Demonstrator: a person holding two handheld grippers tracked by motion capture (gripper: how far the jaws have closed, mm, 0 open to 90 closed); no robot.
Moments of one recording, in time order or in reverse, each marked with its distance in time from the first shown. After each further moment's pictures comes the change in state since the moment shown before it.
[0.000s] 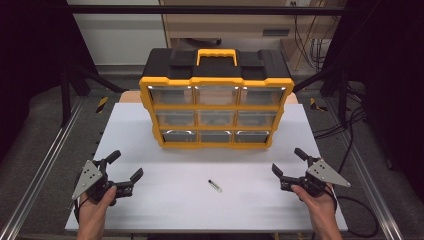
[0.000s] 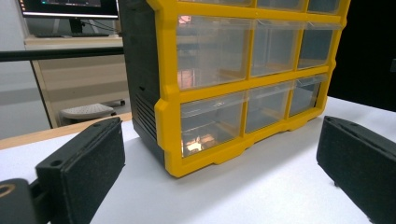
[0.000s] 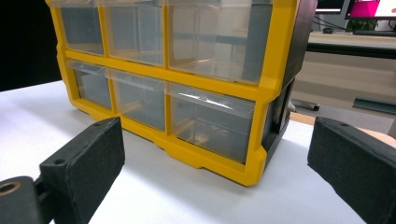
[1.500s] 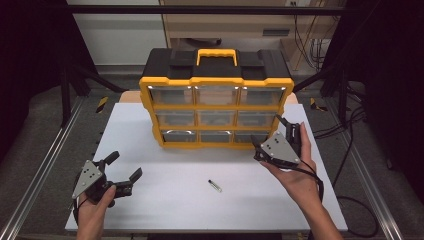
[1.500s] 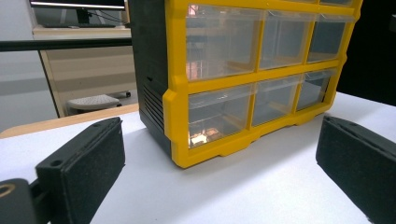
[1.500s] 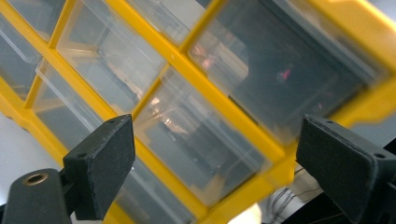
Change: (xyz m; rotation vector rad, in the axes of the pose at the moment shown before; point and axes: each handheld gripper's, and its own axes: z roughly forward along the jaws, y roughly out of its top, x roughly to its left) left arm 0.001 -0.001 -0.001 0.034 0.026 -0.010; right arm 0.065 0.106 0.064 0.139 -0.240 -0.616
